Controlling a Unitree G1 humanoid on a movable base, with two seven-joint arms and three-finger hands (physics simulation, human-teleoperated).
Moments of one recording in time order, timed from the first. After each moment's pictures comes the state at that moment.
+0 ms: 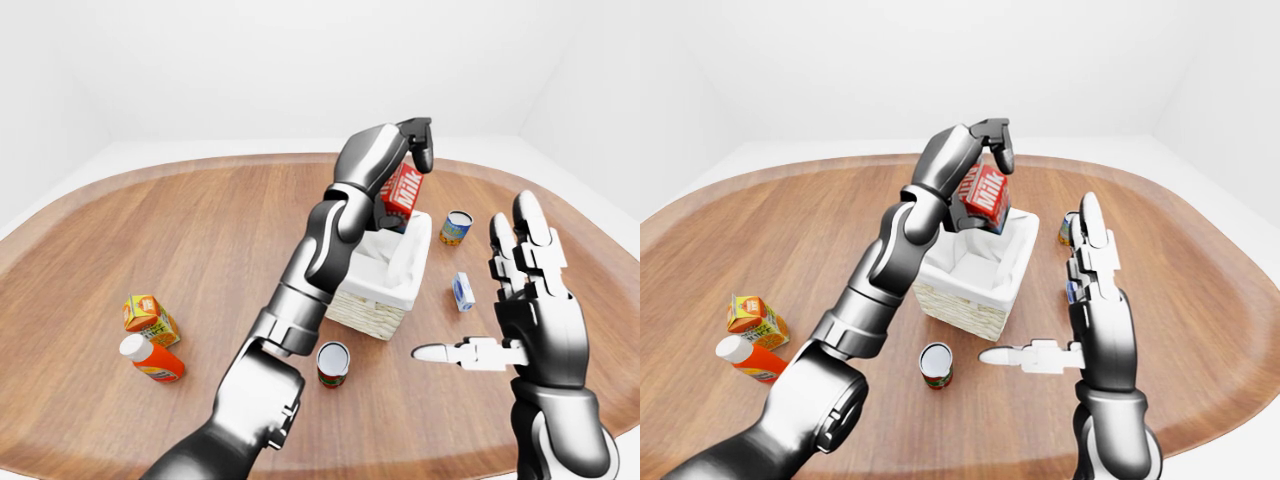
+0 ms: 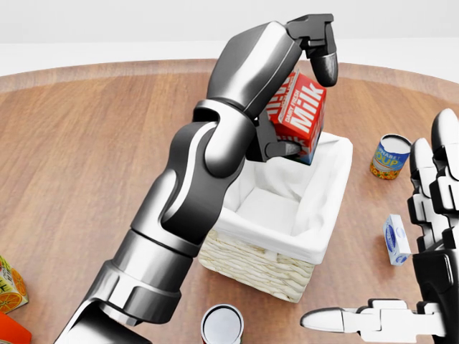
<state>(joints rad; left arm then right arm) -1.01 -0.17 -0.14 0.46 0.80 -0.02 -0.01 0.27 0.03 -0.13 -0.85 -0.13 0.08 0.18</state>
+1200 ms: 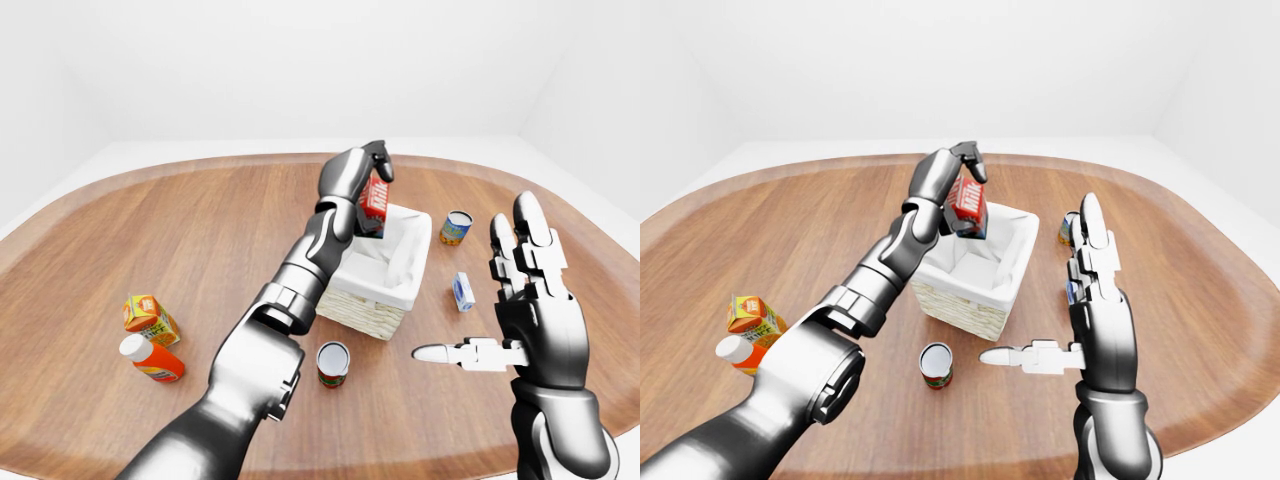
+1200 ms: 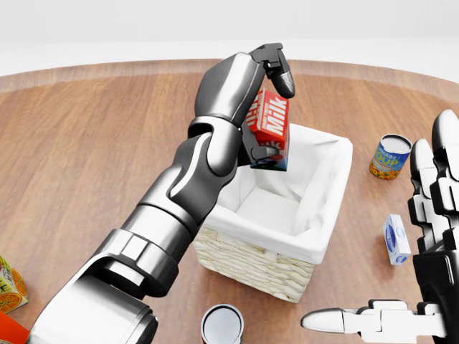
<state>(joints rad) -1.19 -0.13 -0.10 1.04 0.70 -0.09 0.31 0.27 0.03 -0.14 -0.84 -0.13 0.07 0.18</state>
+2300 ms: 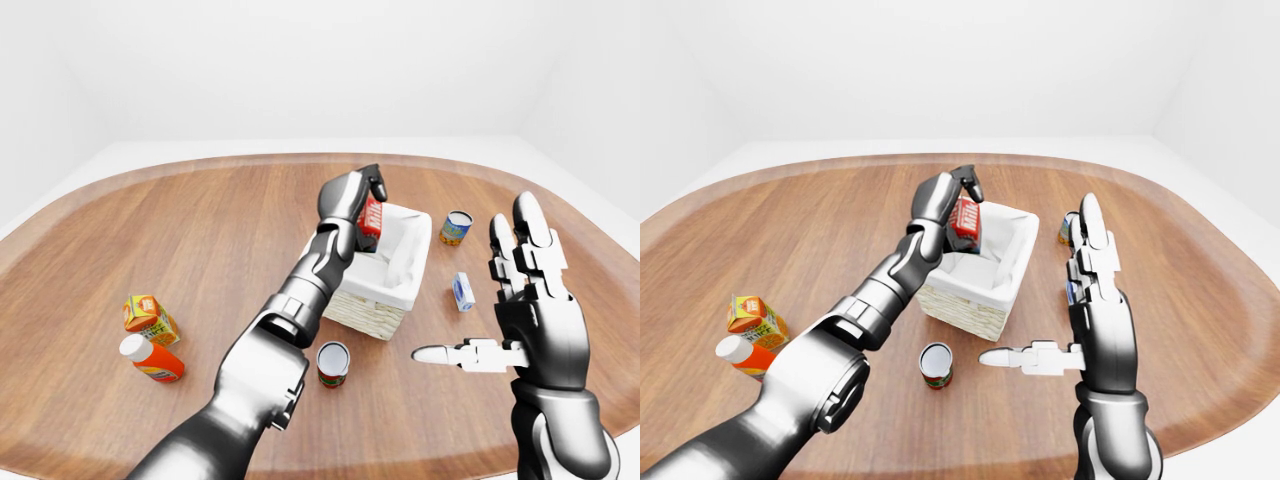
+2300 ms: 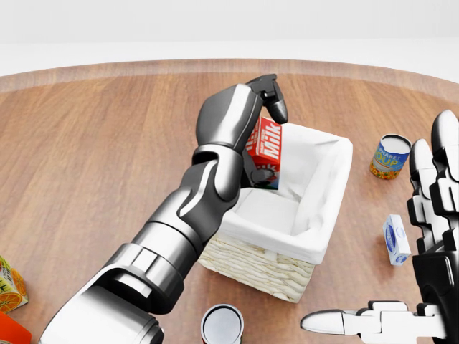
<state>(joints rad) -1.15 -0.16 -0.11 1.15 0.76 -0.09 0.43 0.27 0.03 -0.13 -0.85 -0.12 0.07 0.18</state>
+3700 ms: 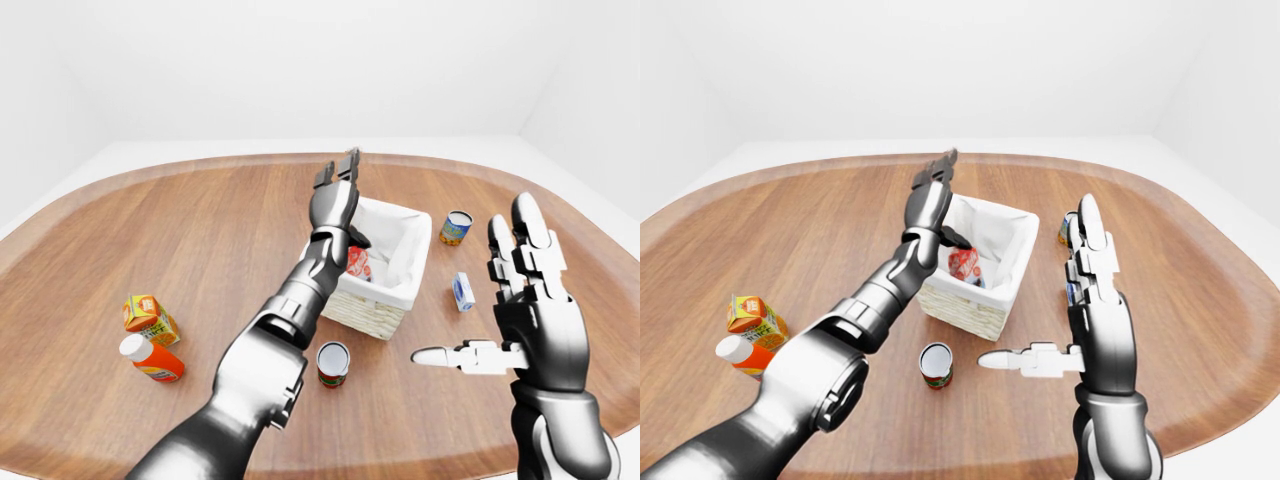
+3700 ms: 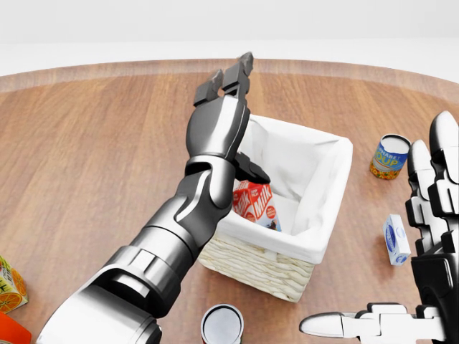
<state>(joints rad) -1.15 -0.16 -0.09 1.24 0.78 -0.09 0.52 0.28 0.04 -0.13 -0.85 -0.12 0.07 0.19</state>
